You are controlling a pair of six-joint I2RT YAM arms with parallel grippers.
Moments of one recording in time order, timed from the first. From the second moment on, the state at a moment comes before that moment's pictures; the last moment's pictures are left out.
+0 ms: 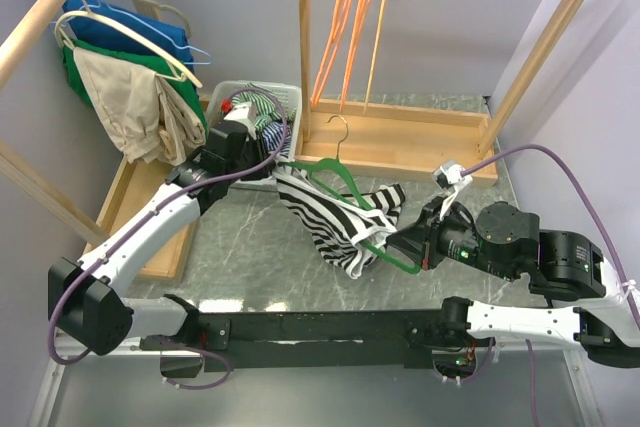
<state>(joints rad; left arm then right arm) -0.50 1.27 1.11 -0.40 -0.10 -0.49 1.25 0.70 1.30 -1.00 0.29 0.57</state>
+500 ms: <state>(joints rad) -0.49 1.25 1.07 -0.41 -0.05 -0.47 1.25 0.67 1.30 -0.95 0.27 0.54</state>
